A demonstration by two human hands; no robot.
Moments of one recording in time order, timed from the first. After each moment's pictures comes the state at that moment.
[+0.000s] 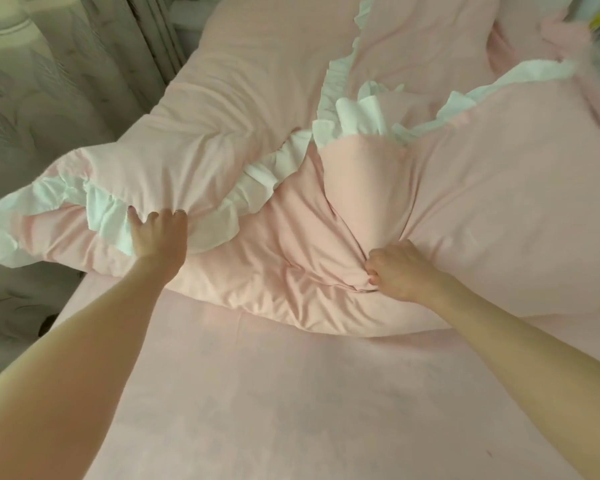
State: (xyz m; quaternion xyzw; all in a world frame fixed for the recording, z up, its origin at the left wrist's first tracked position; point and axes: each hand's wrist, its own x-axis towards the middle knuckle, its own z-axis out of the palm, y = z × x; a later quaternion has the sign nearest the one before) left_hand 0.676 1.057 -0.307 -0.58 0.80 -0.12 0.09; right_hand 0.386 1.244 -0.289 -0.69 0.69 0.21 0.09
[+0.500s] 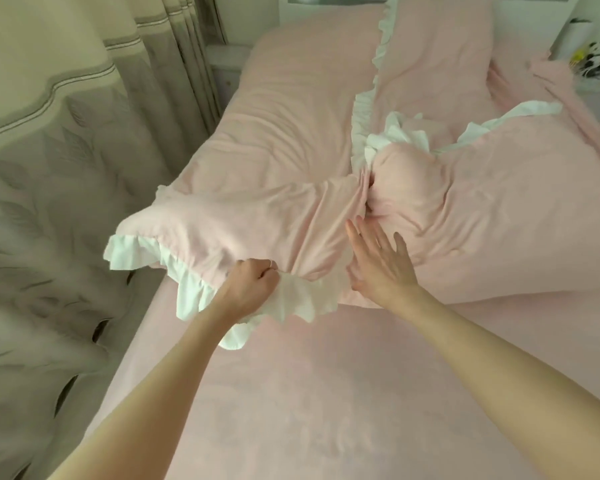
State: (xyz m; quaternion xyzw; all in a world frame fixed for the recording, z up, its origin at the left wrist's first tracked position) left_hand 0.775 1.164 -0.232 -0.45 0.79 0.39 -0.11; right_hand 0.566 1.249 -0.245 -0.60 0.80 0.05 0.04
